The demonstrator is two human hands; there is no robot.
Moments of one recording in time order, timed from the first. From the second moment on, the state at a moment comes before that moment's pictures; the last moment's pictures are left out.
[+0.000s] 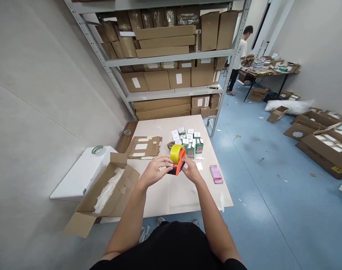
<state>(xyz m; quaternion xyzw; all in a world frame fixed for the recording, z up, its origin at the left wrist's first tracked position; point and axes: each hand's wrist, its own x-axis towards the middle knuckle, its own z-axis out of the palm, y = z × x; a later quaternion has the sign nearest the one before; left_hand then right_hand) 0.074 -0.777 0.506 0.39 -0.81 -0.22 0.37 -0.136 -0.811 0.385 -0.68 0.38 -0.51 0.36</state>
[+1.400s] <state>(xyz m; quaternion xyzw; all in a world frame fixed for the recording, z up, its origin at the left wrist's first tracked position) 0.196 -0.743 0.511 0.41 -0.76 -0.21 0.46 -0.027 -0.803 0.416 -0.70 0.38 -0.47 0.38</state>
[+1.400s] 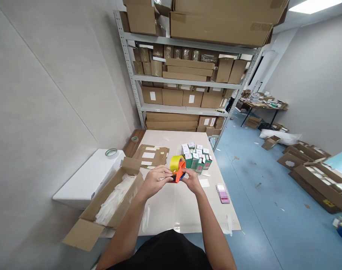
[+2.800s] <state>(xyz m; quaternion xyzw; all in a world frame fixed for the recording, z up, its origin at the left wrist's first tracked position) 0.379 -0.740 0.459 0.42 -0.67 -0.23 0.57 0.153 -0.815 0.416 -0.78 0.37 -0.40 0.30</state>
